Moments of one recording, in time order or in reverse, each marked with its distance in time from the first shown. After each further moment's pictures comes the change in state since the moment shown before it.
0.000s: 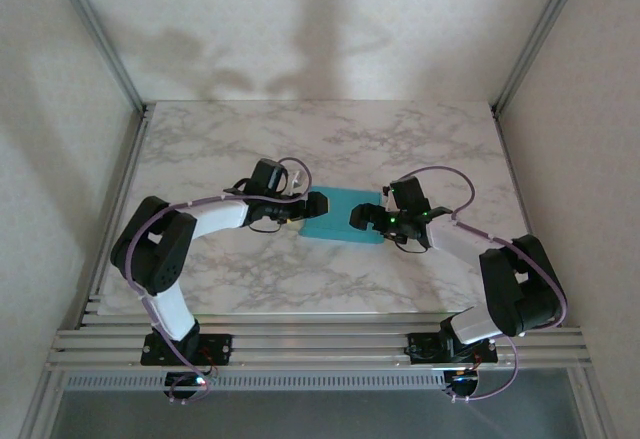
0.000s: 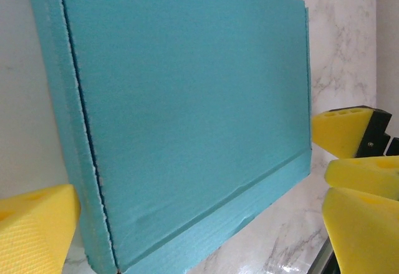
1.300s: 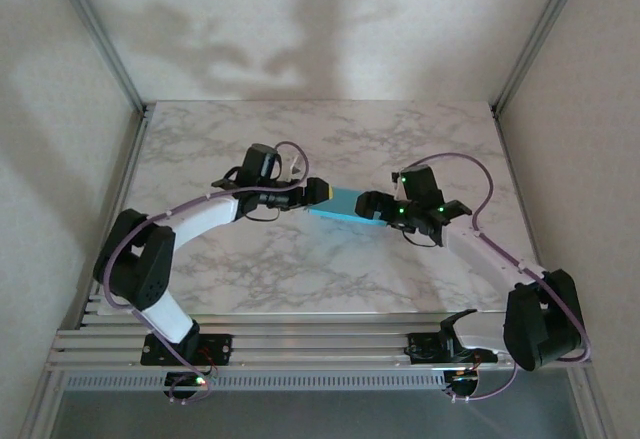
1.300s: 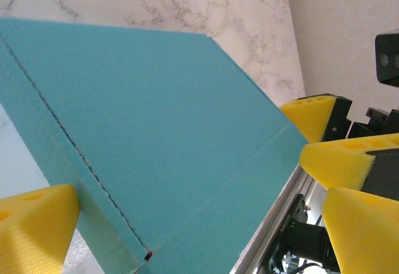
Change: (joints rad) left arm 0.012 -0.132 0.067 -0.061 0.111 -0.010; right arm -0.005 -0.198 0.118 -0.217 0.056 -0.015
